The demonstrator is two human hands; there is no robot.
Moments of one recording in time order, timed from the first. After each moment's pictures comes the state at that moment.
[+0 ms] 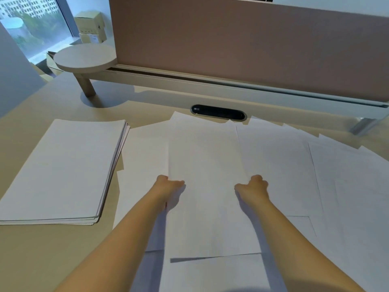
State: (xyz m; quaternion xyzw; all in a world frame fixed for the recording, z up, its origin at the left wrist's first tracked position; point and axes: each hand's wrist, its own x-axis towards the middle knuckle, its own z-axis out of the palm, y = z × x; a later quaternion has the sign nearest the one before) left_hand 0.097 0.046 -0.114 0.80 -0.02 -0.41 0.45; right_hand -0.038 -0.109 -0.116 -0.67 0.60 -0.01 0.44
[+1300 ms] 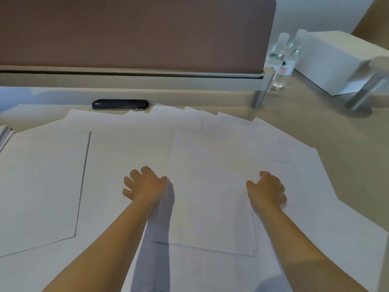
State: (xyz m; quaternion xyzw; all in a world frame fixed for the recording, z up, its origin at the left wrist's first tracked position) left_hand -0.104 -0.136 -0.120 0.95 -0.12 -0.22 0.17; right_hand -0.300 -0.273 -0.117 -0.67 0.69 -0.03 0.26
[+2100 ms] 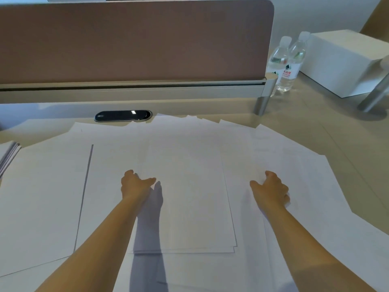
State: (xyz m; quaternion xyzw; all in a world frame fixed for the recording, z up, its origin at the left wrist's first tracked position) left_hand -0.066 -0.139 -0.115 0.89 -0.05 -0.25 0.38; right_hand -0.290 -0.302 -0.117 -0.67 0.66 -0.09 0.32
